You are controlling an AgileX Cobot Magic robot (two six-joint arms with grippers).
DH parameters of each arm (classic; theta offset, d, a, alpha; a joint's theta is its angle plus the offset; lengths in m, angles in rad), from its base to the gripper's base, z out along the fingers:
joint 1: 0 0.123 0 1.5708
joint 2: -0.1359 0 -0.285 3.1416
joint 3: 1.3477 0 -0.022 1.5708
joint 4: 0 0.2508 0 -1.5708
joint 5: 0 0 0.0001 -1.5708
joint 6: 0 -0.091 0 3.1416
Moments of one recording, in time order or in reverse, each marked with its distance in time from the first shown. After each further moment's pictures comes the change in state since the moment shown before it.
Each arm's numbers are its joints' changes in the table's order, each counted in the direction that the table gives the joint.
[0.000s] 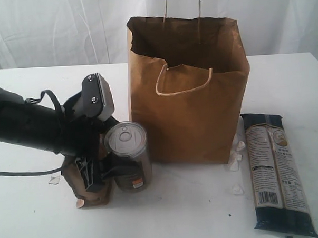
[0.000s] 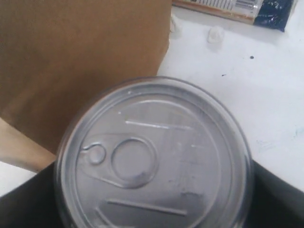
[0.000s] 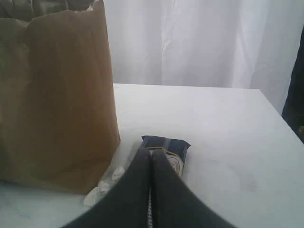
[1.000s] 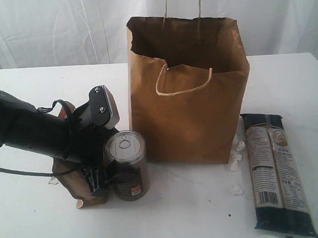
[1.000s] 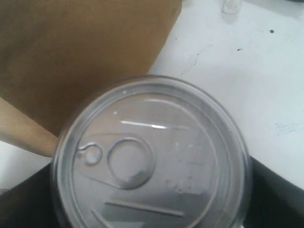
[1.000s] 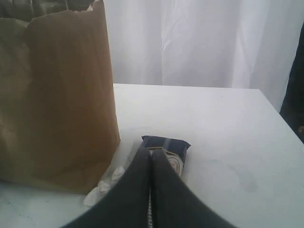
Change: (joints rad) left arm 0.000 -0.098 -0.007 -0.005 -0.044 0.002; right arm 0.000 0.000 0.000 0.000 0.000 0.000
